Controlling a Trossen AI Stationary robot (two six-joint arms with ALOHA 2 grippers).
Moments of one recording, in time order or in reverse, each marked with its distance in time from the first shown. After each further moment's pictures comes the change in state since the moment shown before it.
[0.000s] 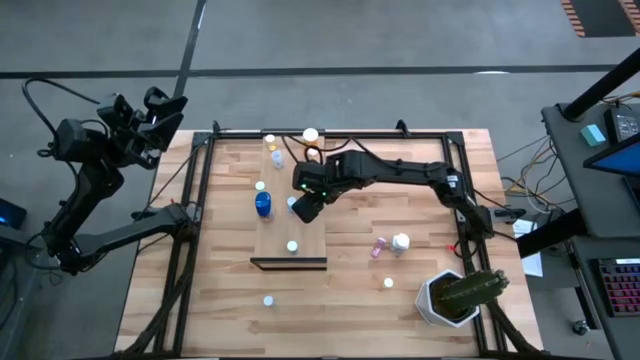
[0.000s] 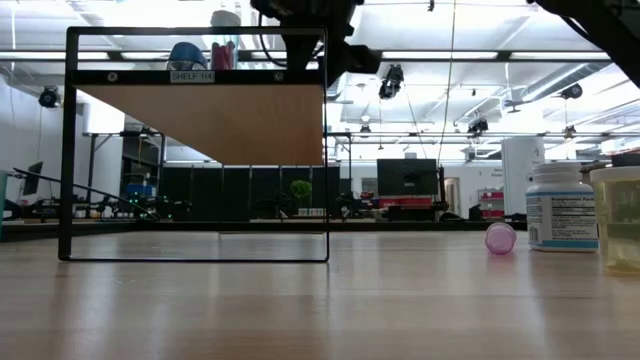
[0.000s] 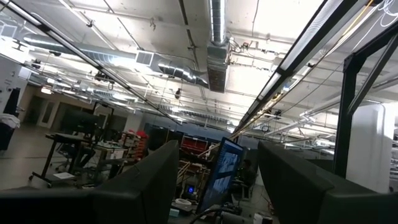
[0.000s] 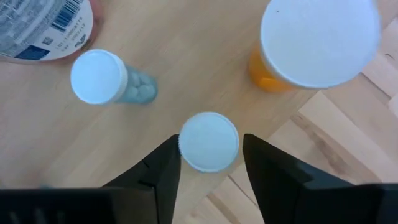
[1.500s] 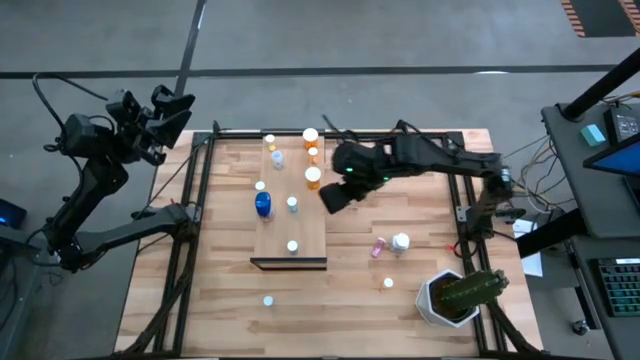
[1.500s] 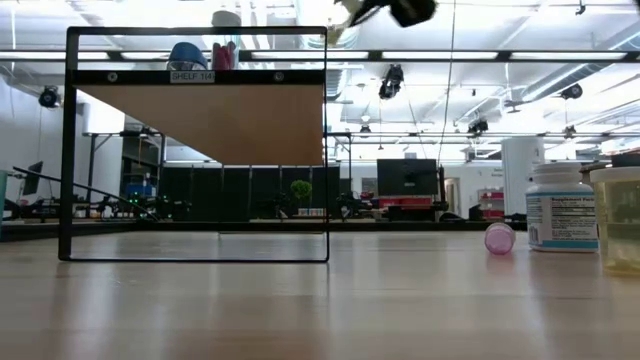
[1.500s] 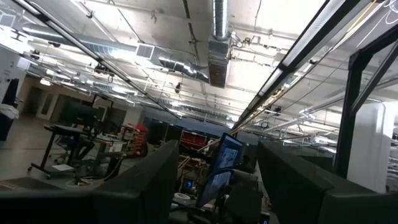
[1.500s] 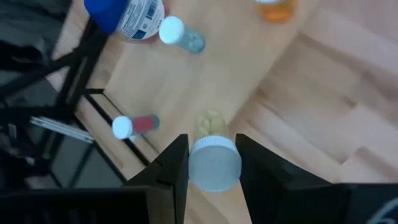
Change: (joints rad) left arm 0.000 0.038 0.006 0.008 0.008 -0.011; right arm 0.001 -0.367 -0.264 0.093 -0.202 0.242
